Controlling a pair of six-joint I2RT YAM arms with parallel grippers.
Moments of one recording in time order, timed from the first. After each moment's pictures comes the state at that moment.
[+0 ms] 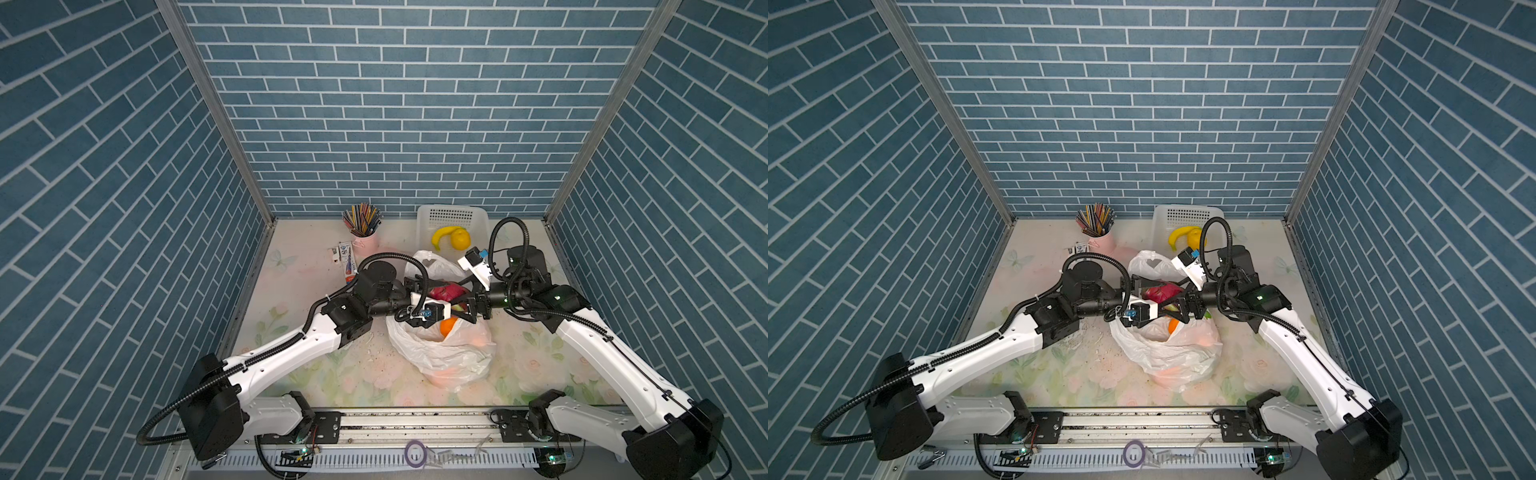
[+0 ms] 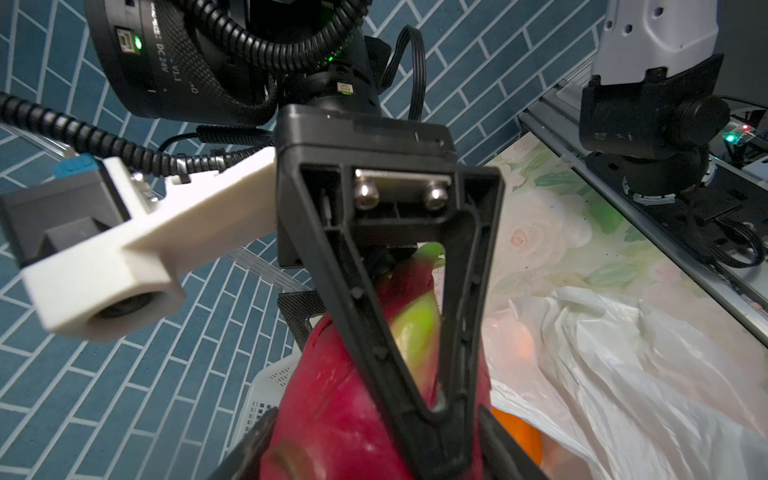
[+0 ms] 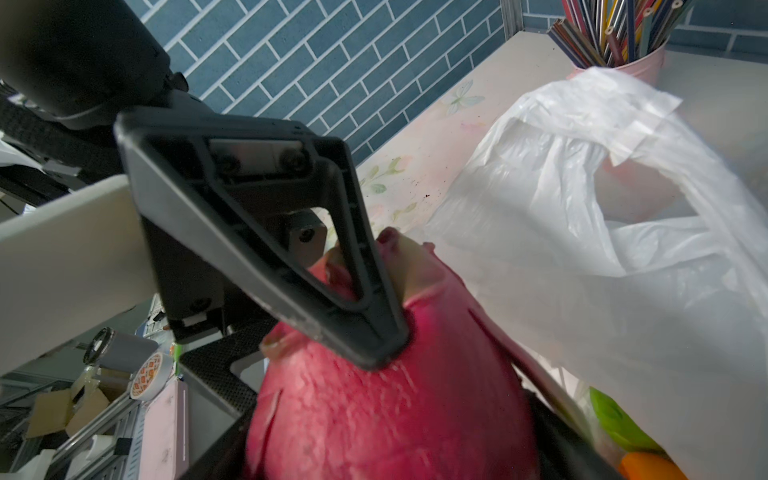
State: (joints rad) left arm -0.85 1.27 0.96 0.05 0.52 0.89; right arm 0.50 1.11 1.02 -0.56 -0.86 -0.02
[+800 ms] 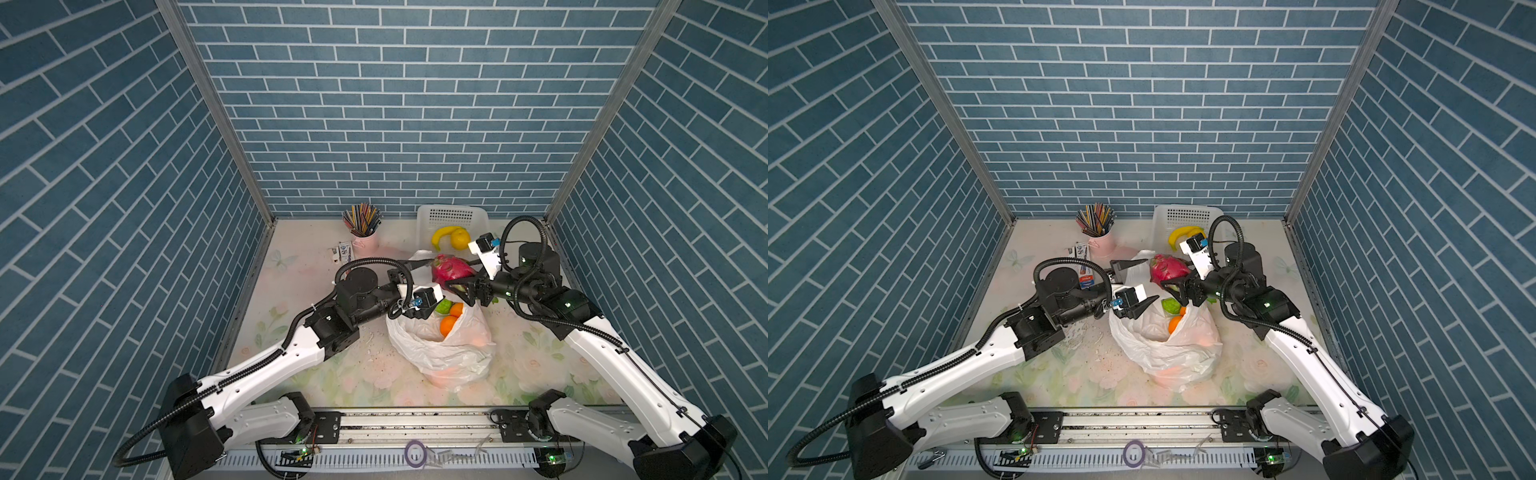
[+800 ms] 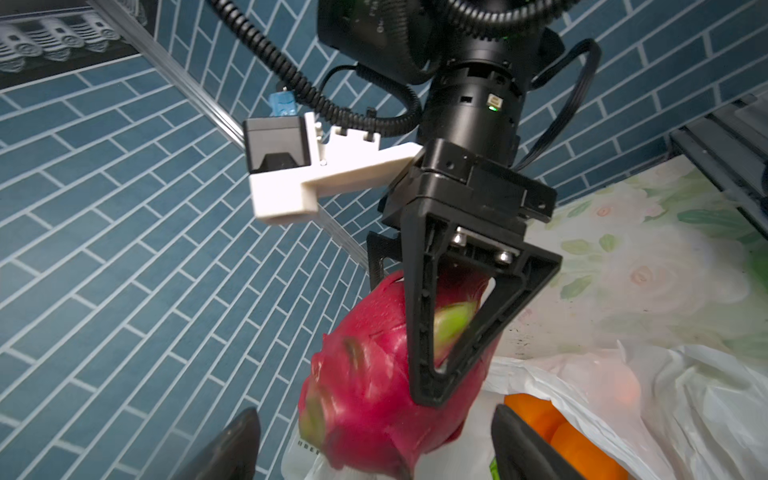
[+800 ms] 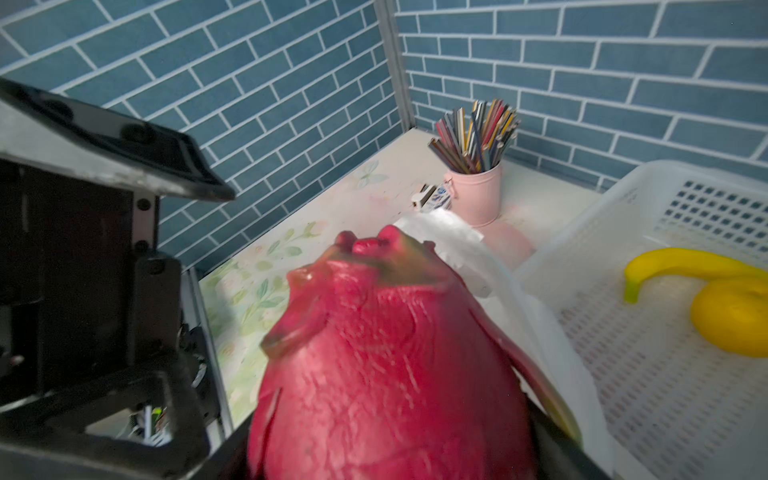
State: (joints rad) left arm -0.87 1.12 0.90 0.19 0.23 0.70; right arm 0.52 1.03 1.04 -0.39 -0.51 0.04
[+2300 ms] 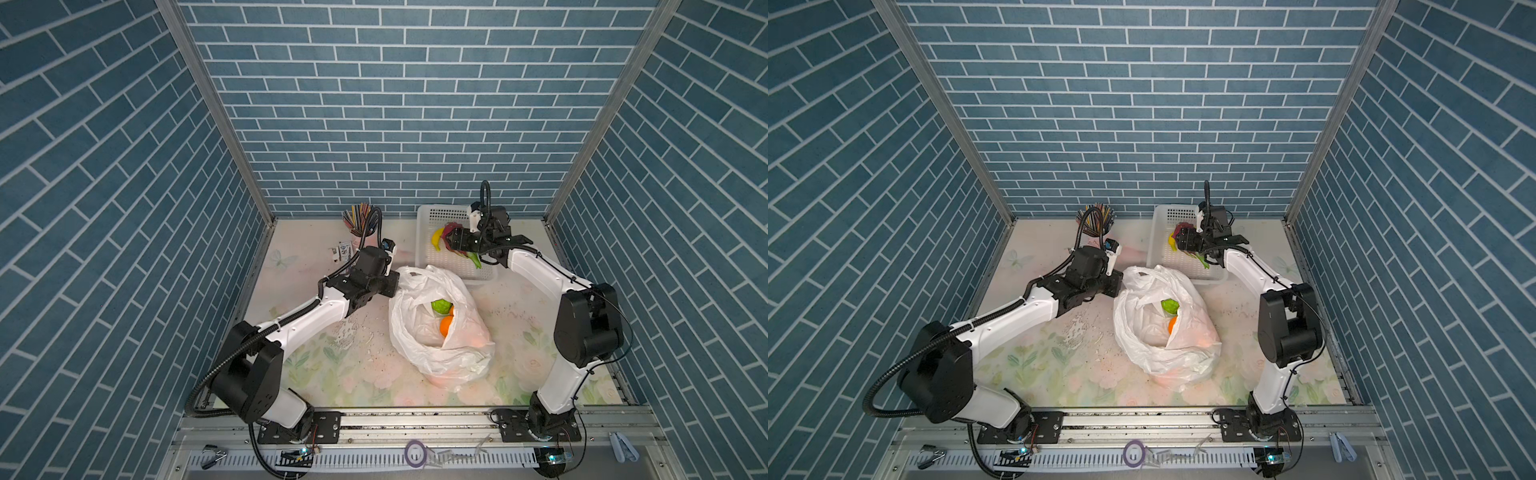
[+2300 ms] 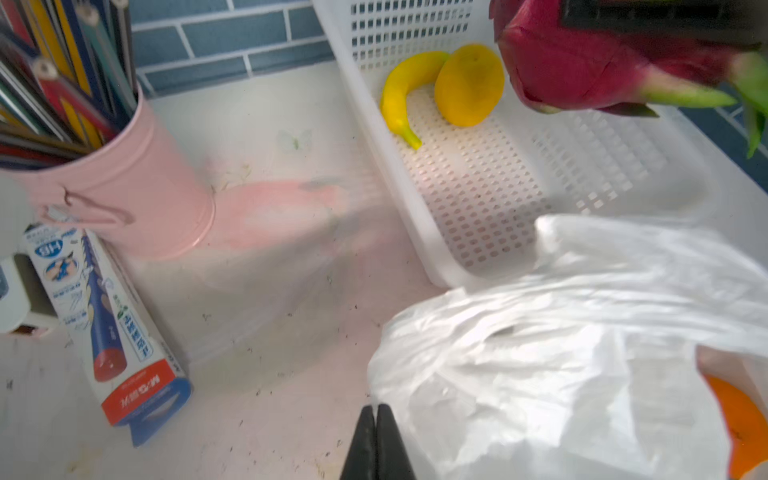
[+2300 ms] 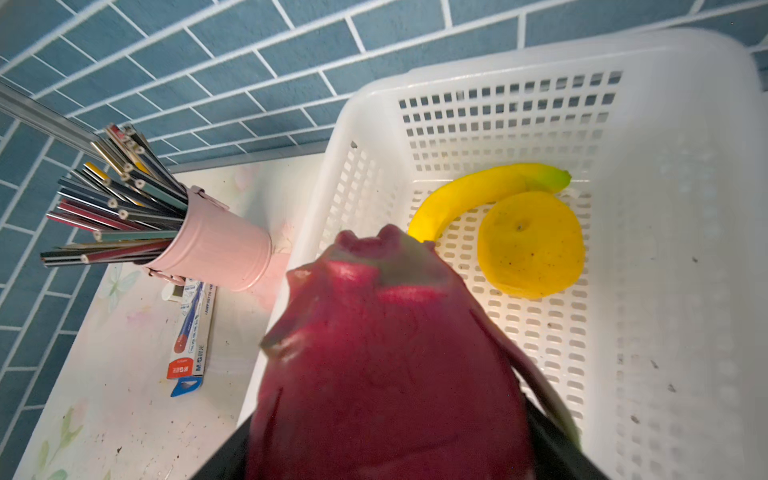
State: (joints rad) left arm -0.58 1.48 1.00 -0.22 -0.01 -0.21; right arm 0.35 1.82 1.43 -0.29 -0.20 0.33
